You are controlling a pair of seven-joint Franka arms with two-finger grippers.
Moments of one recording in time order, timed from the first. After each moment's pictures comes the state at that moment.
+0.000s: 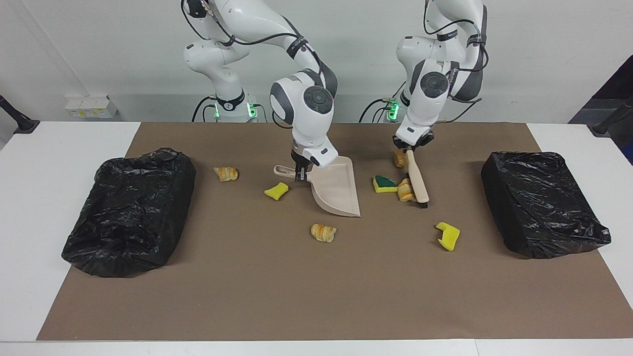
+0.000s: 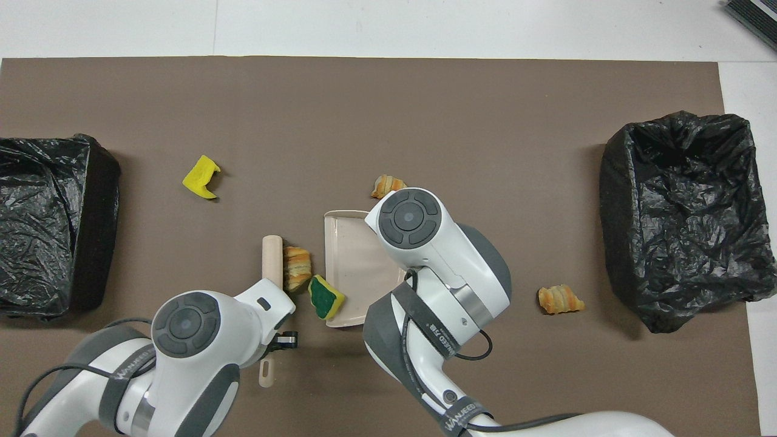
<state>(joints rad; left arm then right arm) -0.58 -0.22 -0.01 -2.50 -0.15 2.15 -0.43 0.57 0.31 0.03 -1.79 -0.10 1.94 -0.92</state>
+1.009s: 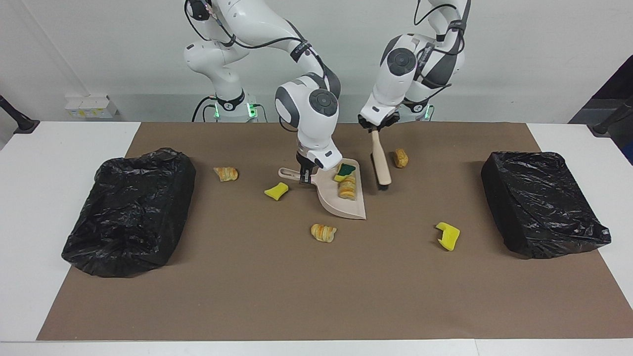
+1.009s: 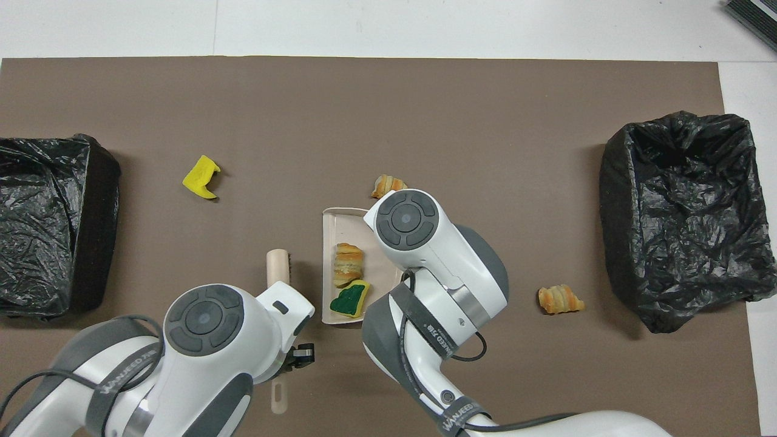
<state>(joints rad) -0.62 -0.28 0.02 -2.34 -0.11 1.78 -0.68 0.58 0.31 0.03 -1.79 -0.10 1.94 -0.88</state>
